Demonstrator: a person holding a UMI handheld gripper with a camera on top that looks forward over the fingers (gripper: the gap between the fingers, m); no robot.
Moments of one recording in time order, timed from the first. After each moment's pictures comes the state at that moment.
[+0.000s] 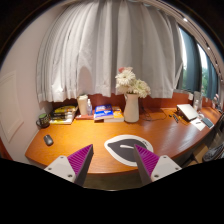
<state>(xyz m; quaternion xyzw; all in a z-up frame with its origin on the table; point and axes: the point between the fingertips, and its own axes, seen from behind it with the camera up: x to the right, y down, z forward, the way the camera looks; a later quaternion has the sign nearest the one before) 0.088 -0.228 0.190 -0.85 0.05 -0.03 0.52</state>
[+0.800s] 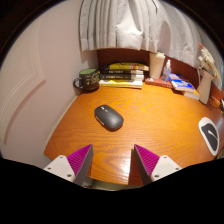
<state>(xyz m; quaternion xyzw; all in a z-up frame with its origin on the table) -0.276 -0.118 -0.005 -0.92 -0.07 0.06 0.38</state>
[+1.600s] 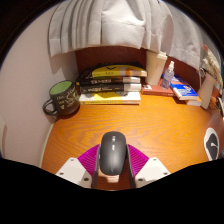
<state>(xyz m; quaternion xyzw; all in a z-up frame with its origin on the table) -0.278 0.029 -0.017 -0.93 0.01 0.01 0.37</state>
